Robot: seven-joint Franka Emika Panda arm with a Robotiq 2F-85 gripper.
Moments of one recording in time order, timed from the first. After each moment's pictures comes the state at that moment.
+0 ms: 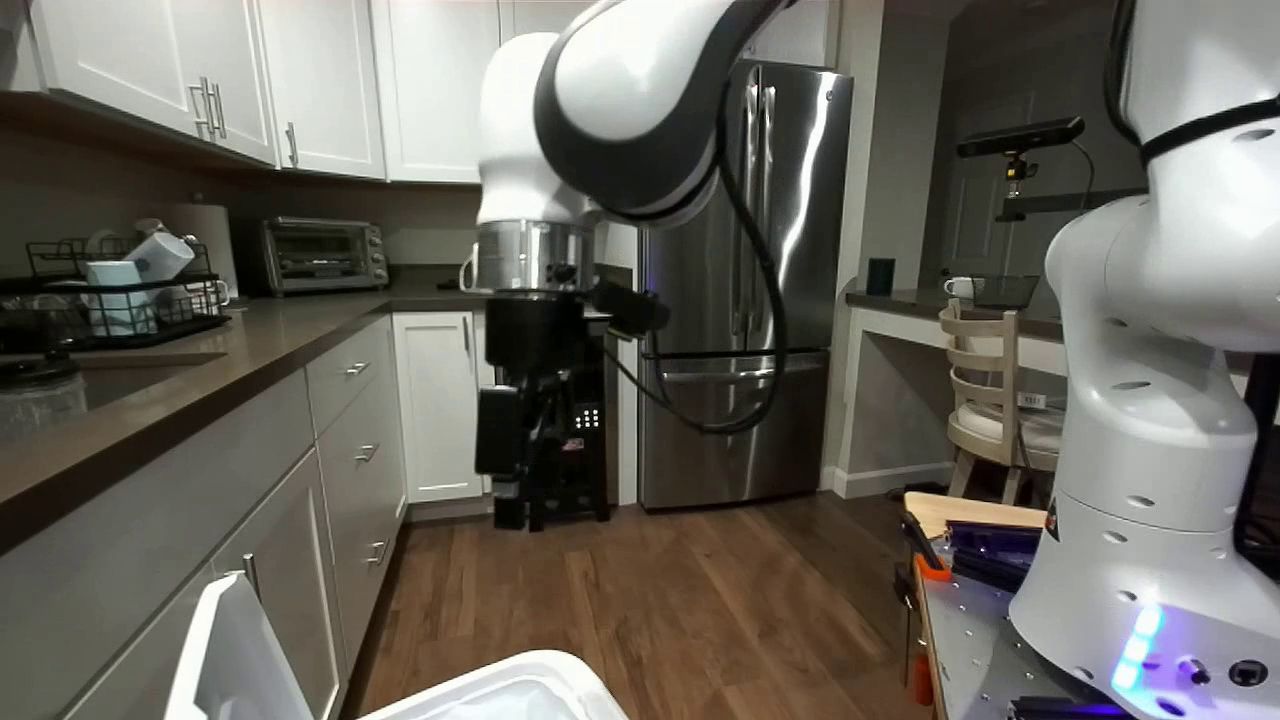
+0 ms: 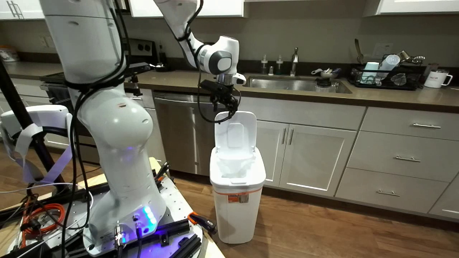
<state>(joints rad) 0.17 0.04 0.20 -2.39 0.21 2.45 -0.03</state>
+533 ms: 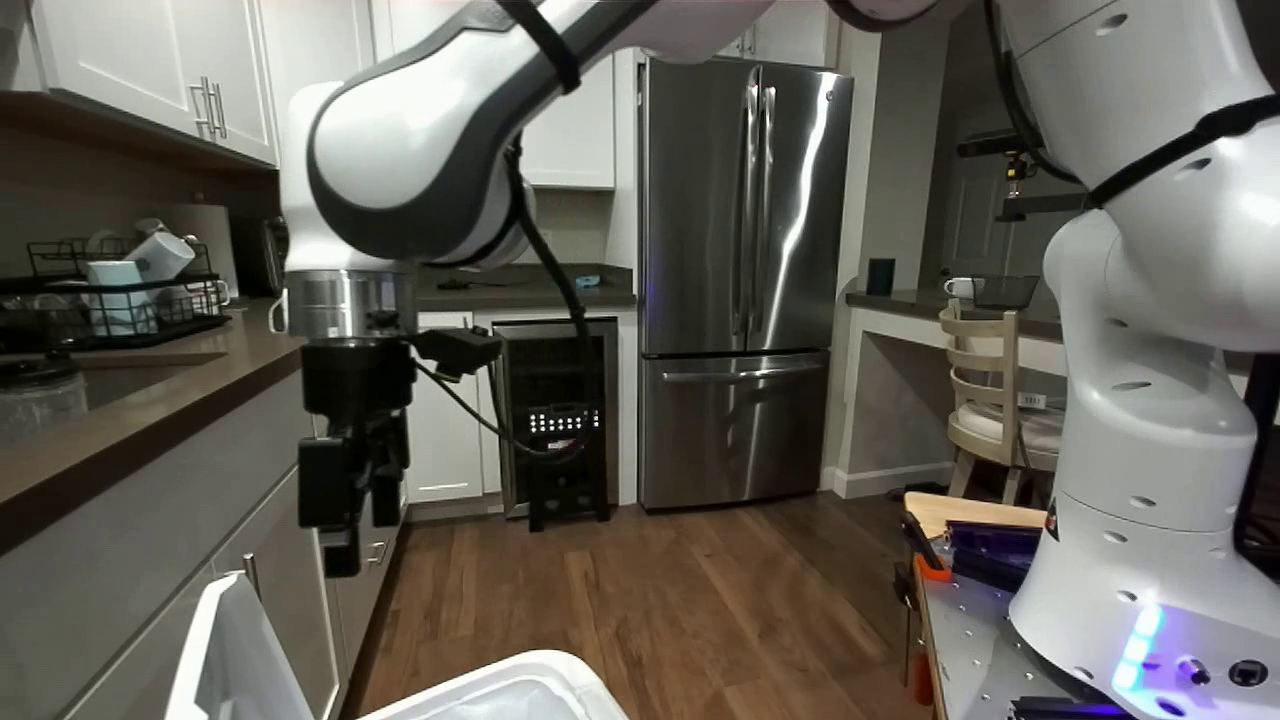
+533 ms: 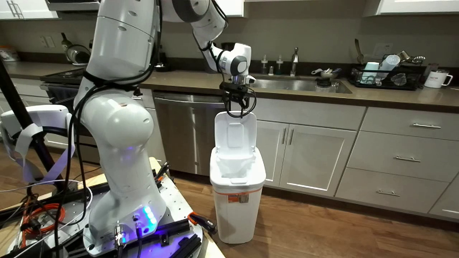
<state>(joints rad) 0.19 0.45 0.20 -1.88 0.06 2.32 -0.18</state>
